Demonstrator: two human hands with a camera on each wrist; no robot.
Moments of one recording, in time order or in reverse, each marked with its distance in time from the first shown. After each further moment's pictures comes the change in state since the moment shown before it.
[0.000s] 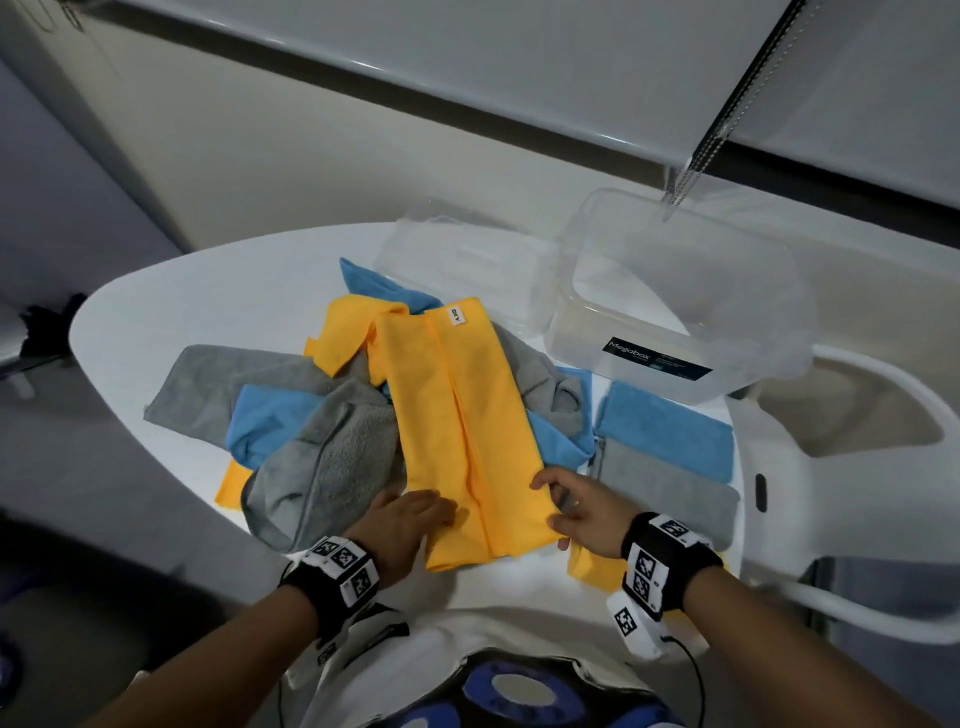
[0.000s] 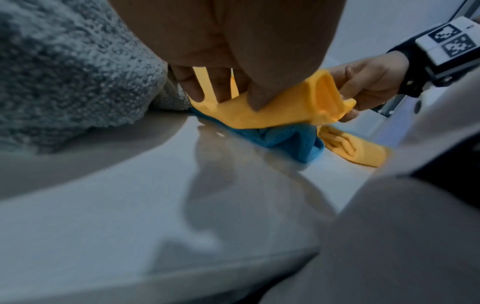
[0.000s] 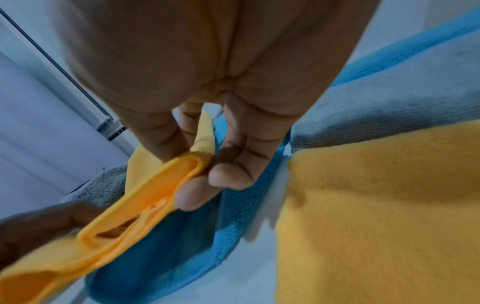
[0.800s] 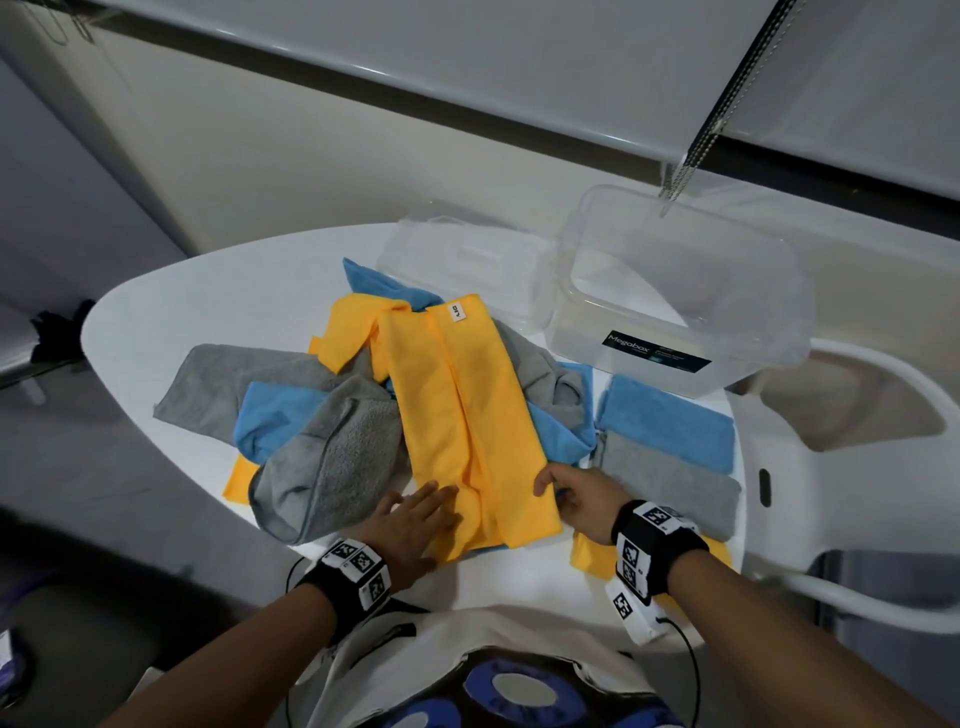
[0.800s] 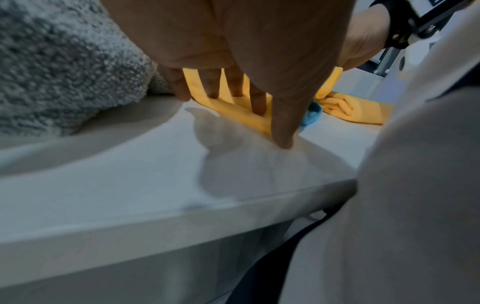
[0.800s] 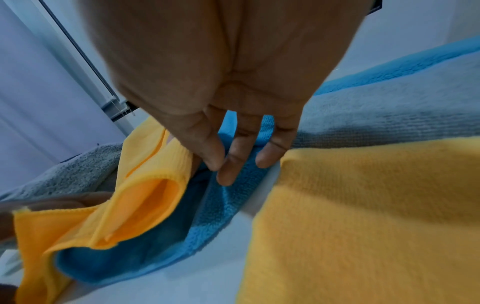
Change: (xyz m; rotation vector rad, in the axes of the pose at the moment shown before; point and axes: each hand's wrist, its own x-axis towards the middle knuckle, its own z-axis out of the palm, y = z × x) left_hand -0.001 0.006 0.017 0.230 -0.182 -0.068; right_hand 0.004 0.005 0.005 -0.243 0.095 -0.051
